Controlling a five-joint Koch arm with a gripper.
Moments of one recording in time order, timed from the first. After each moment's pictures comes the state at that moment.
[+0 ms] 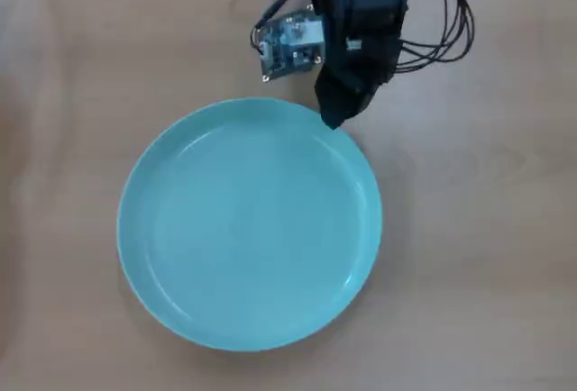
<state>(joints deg) 88.1 89.9 95.9 82.4 46.5</state>
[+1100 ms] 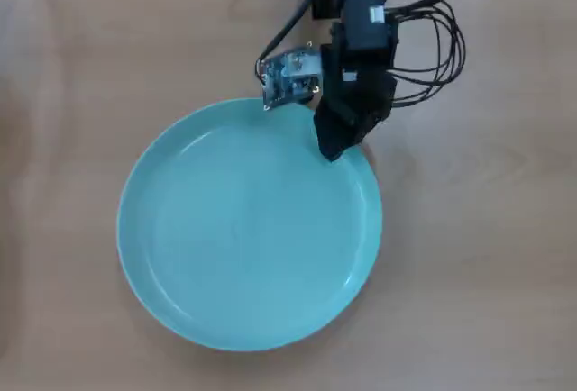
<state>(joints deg) 88.8 85.5 104.8 60.1 50.2</state>
